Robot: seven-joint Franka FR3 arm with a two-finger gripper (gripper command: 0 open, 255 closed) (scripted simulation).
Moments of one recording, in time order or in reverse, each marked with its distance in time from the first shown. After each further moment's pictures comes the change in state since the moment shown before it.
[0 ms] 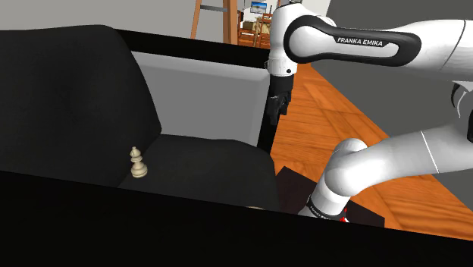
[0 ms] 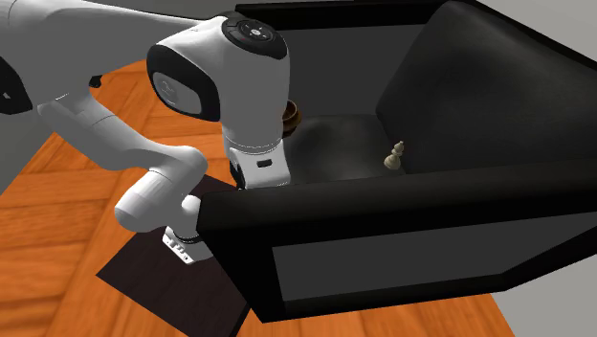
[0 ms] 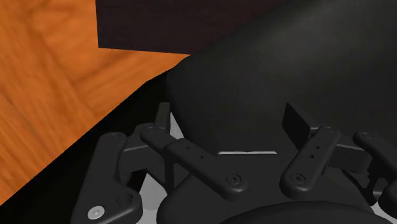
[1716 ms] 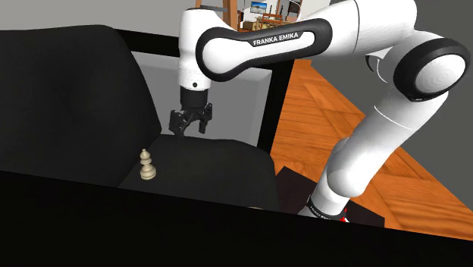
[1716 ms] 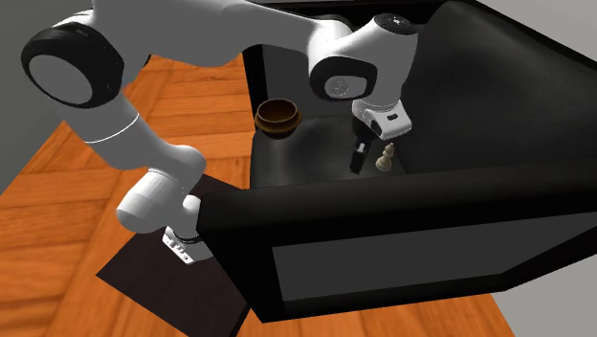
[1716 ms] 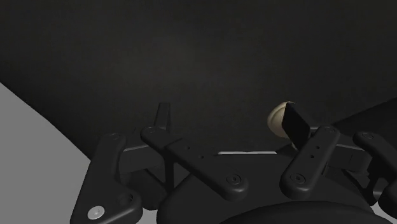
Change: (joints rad) arm 0.085 0.609 0.342 0.364 0.178 0.453 0.402
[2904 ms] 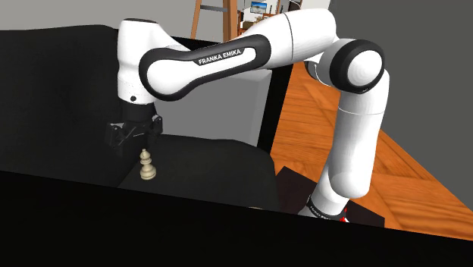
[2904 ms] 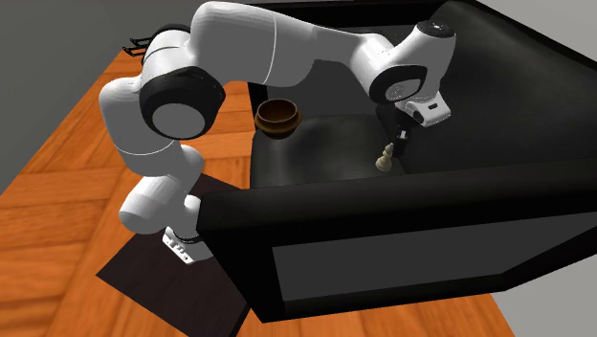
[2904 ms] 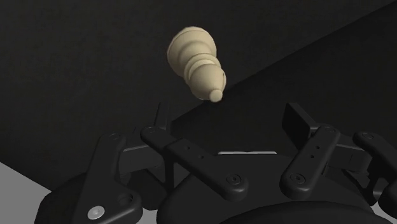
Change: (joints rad) arm 0.093 0.435 0.093 0.365 -0.201 0.149 0.246
